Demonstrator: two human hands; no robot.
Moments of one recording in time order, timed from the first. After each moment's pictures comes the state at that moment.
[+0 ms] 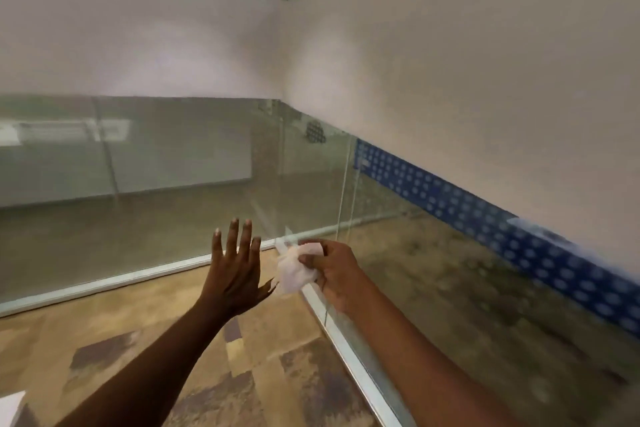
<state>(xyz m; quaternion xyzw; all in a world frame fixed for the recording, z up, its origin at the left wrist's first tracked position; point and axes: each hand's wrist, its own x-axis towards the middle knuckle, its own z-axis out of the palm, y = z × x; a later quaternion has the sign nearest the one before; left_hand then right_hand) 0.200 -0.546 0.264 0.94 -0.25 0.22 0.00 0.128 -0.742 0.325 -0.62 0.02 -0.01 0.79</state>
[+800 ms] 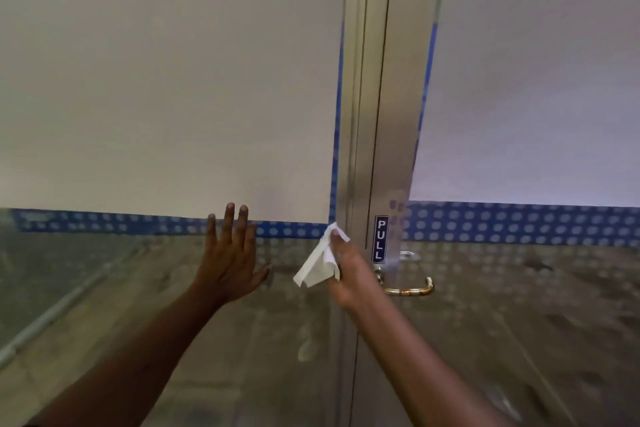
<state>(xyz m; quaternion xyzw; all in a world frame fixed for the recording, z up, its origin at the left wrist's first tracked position) 0.144 -1.007 0.327 0.65 -0.67 0.33 0.14 -0.099 -1.021 0.377 -0.29 0.36 -0.50 0.74</state>
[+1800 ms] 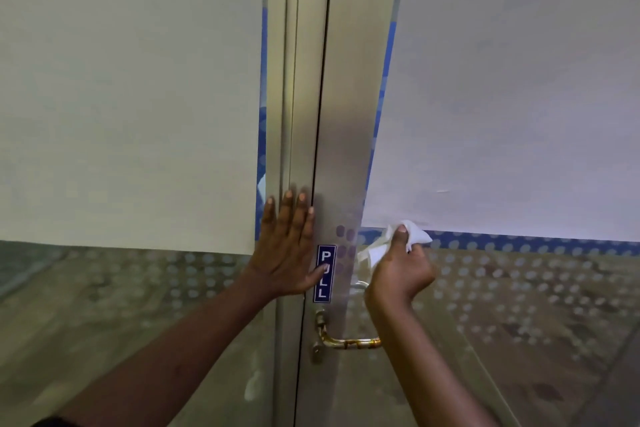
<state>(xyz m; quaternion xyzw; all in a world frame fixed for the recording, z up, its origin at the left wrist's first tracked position) -0.030 -1.211 0.336 0.44 -0.73 0.40 0.33 -0.219 -1.188 0.370 -0.24 0.44 -0.81 0.31</state>
